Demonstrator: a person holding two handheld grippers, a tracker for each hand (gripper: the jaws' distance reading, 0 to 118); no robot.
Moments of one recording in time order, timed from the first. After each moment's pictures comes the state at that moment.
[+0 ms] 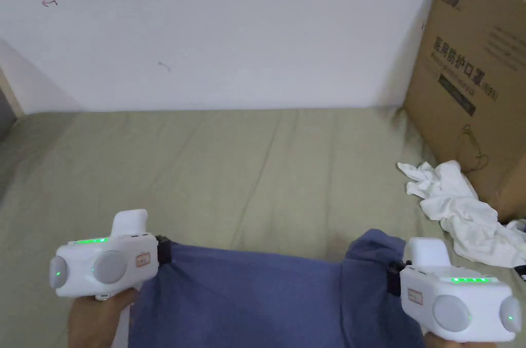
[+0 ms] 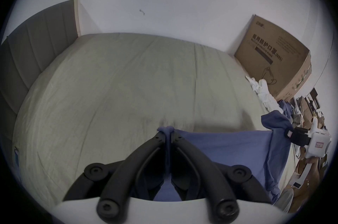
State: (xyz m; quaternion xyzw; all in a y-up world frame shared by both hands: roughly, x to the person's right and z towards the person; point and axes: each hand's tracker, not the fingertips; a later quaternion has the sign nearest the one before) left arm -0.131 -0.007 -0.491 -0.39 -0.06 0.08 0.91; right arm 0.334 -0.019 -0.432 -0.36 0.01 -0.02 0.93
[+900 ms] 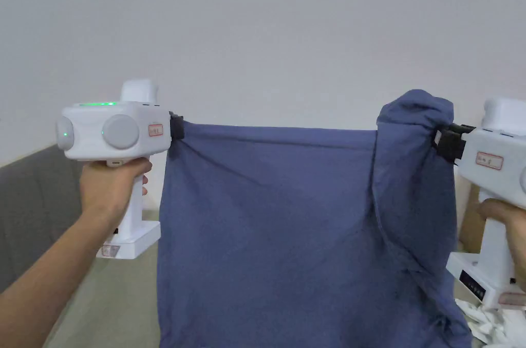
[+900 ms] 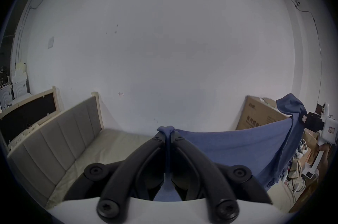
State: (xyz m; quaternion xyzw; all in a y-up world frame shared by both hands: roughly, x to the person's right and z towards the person) left arm -0.191 0.356 -0.505 -0.10 0.00 0.04 0.99; right arm 0.287 0.344 -0.499 -0.03 0.11 -0.06 0.99
